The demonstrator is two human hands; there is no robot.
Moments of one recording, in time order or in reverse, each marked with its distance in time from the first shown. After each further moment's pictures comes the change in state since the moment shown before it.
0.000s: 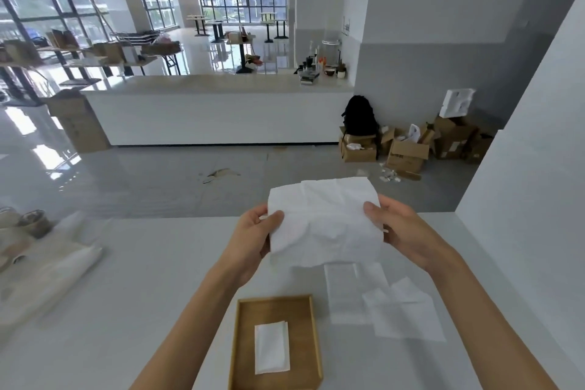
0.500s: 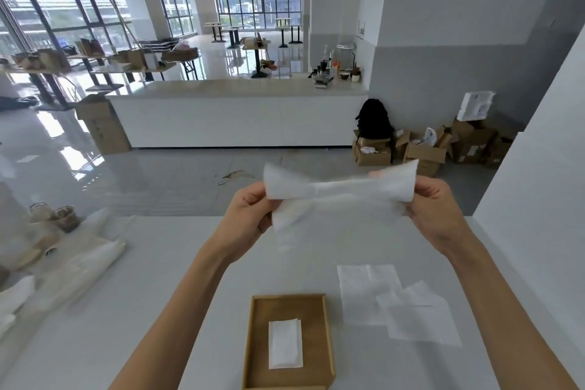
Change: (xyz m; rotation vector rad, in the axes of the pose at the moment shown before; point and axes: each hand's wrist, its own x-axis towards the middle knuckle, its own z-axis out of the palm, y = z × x) left_hand -0.023 0.044 -0.021 -0.009 -0.181 0.304; right_hand -0.019 -0.041 0.017 -0.014 0.054 -0.442
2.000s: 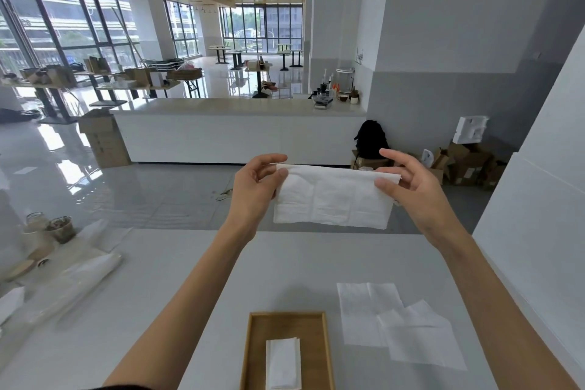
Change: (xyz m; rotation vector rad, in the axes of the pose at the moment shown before) left_hand 0.034 0.019 0.009 0.221 0.386 0.158; right_hand 0.024 -0.007 0.007 -0.298 0.078 -0.073
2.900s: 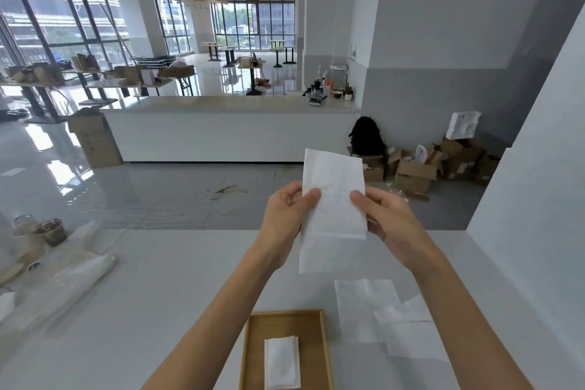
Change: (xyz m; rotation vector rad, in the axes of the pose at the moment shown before) left_hand -0.034 -0.018 0.039 -0.221 -0.217 -0.255; right_hand -0.023 0.008 0.043 0.257 -0.088 0.308
